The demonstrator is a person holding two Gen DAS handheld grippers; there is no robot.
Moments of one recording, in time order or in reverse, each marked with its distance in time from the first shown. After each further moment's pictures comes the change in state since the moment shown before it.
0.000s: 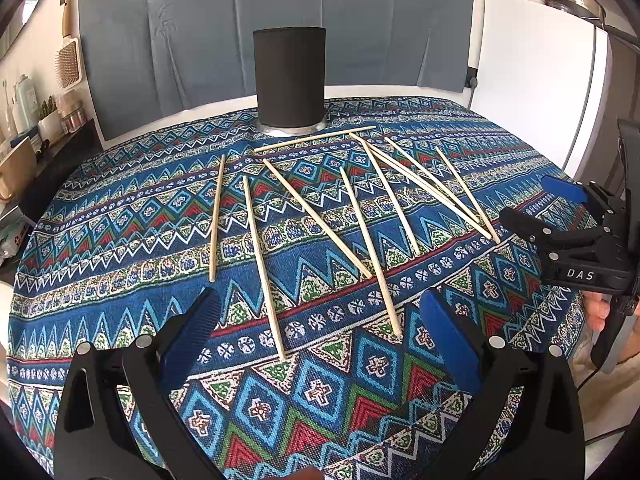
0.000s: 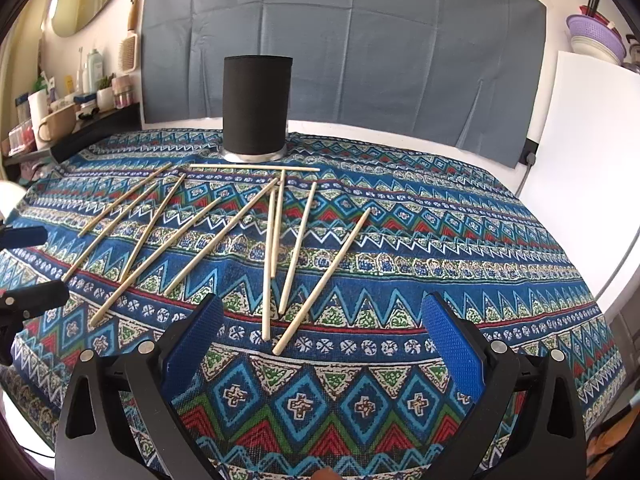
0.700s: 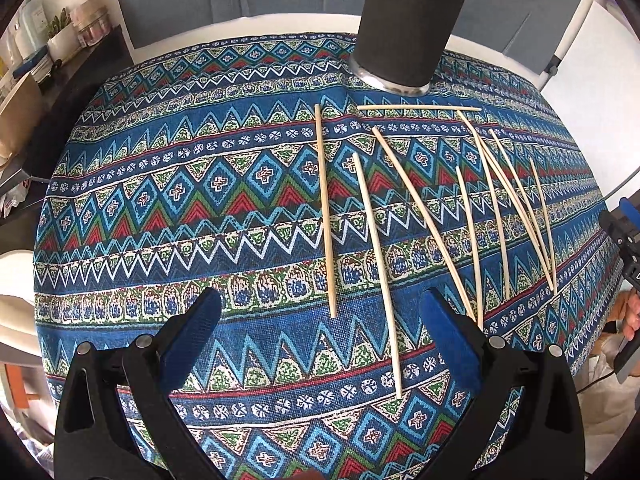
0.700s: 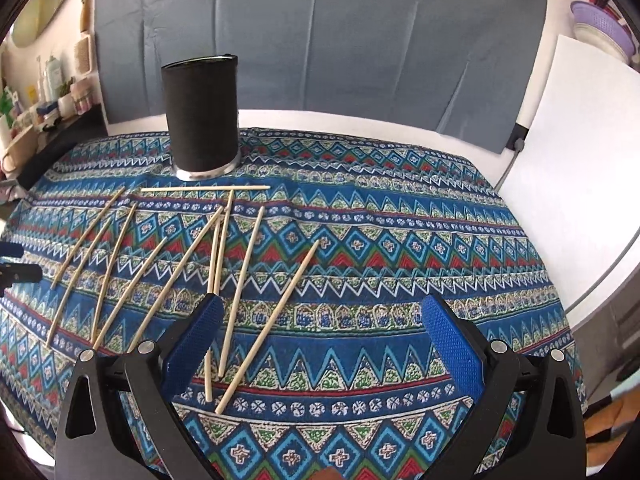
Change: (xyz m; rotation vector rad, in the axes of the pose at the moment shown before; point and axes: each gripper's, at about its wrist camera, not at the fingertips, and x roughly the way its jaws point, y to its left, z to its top) left arm 0.048 0.099 0.066 -0.196 0.412 0.033; right arm 0.025 -0.042 0.077 0.026 0.155 -0.051
